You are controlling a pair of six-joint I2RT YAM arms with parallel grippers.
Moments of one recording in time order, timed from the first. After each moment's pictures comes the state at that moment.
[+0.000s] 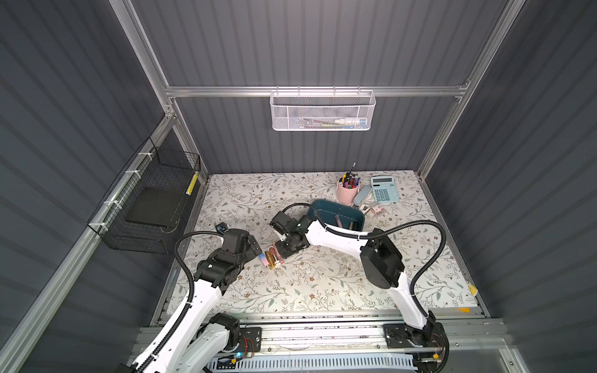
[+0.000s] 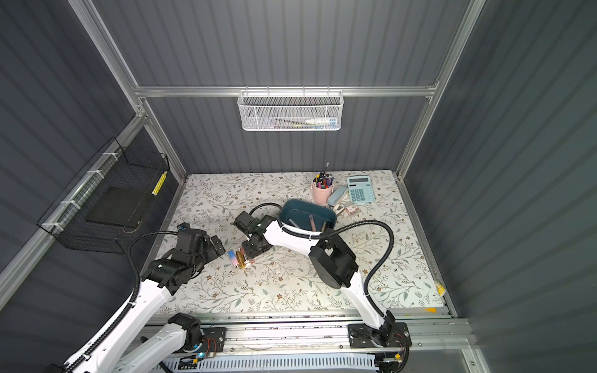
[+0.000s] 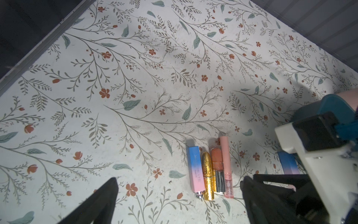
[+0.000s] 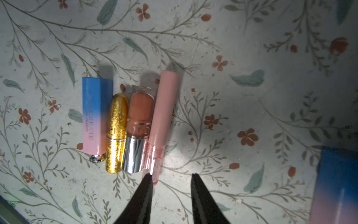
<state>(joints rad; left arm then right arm) -0.36 0.85 0.70 -0.70 -0.32 -0.70 0.99 2.28 1.90 -0.80 -0.04 0.36</state>
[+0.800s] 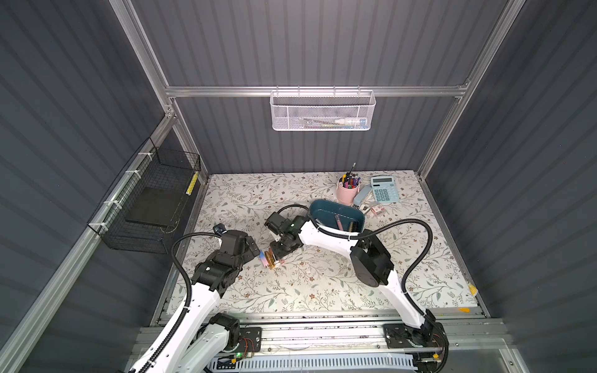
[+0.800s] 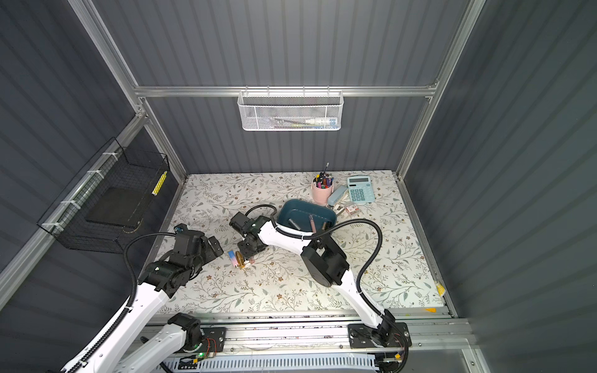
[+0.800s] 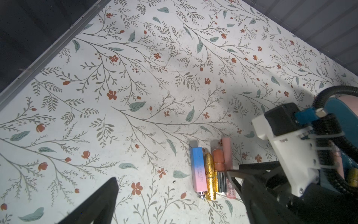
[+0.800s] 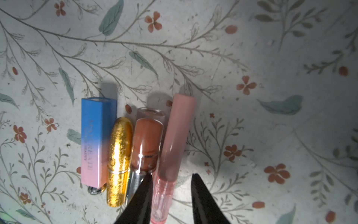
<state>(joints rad) -0.36 0.82 0.70 -0.72 -0.34 -0.70 1.00 2.40 2.04 -0.83 -0.06 0.36</state>
